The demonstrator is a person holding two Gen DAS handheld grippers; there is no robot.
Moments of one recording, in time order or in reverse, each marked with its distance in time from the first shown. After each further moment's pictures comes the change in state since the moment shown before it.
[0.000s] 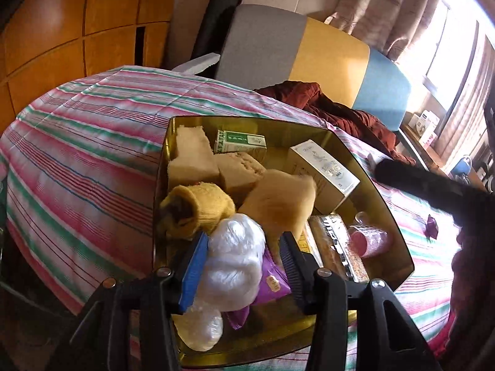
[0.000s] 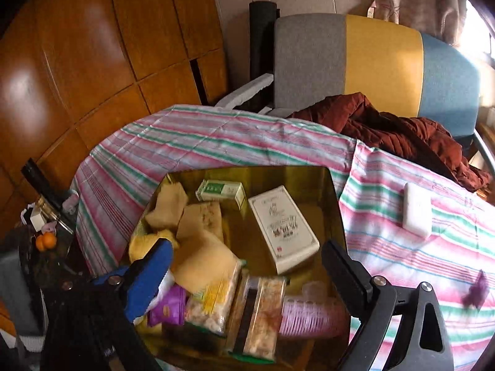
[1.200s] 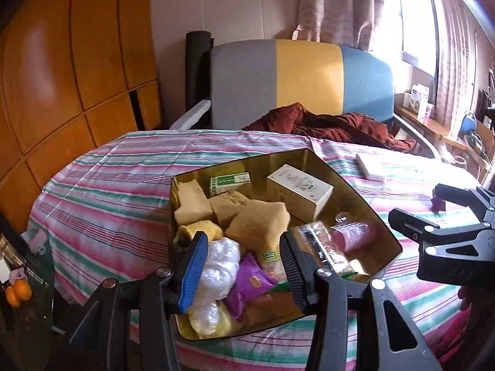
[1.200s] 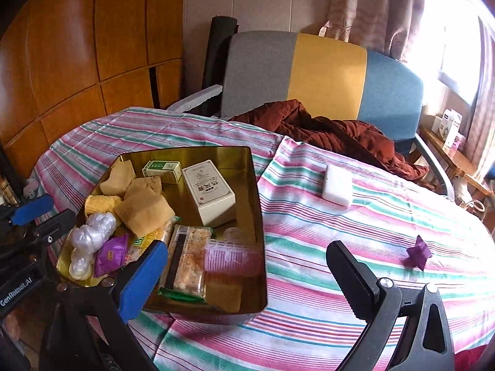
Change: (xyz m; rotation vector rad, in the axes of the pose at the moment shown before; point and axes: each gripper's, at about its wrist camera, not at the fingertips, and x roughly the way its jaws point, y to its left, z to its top) left arm -0.062 -0.060 -0.011 0.254 -0.164 0.129; right arm -0.059 -0.029 -0.068 -0.006 -0.088 -0.269
